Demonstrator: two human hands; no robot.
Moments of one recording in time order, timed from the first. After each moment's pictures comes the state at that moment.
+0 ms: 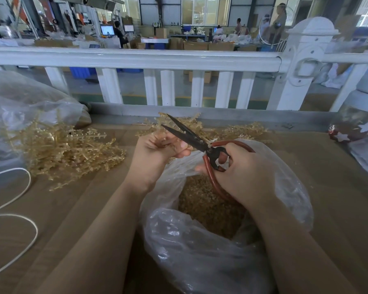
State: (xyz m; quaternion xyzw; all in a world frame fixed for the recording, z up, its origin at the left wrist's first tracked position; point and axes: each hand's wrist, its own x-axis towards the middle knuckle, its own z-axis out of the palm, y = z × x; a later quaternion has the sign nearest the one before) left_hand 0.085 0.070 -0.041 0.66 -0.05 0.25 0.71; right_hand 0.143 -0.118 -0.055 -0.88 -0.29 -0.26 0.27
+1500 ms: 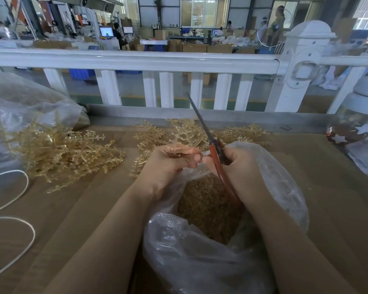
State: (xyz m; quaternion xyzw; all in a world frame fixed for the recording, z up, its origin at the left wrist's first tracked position) left_hand 0.090 0.056 -0.050 0.65 -0.01 0.10 0.76; right_hand 0.146 -0.111 -0.052 -0.79 -0.24 -0.02 0.57
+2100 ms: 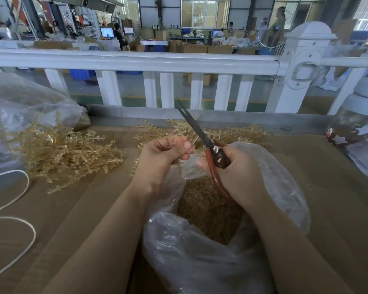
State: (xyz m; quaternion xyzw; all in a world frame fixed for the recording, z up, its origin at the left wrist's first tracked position) left_hand 0.092 0.061 -0.046 0.60 0.00 0.20 0.77; right_hand 0.145 -0.111 -0.057 -0.85 -0.24 -0.09 0.47
